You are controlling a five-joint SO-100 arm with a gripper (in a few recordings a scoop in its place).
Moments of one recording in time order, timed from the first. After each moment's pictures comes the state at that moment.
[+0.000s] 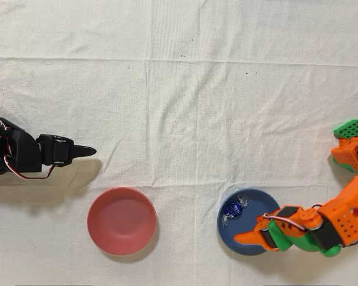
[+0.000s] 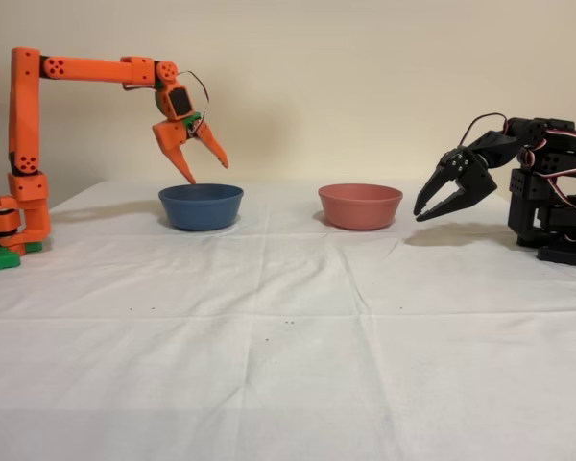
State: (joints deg) arm -34.9 84.6 88.6 71.0 -0.2
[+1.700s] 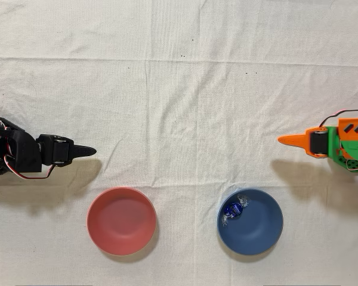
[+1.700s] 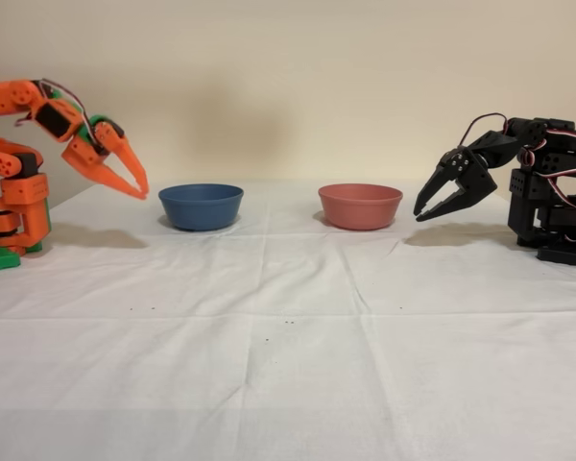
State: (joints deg) arm 1.6 168.1 165.4 49.0 -12.0
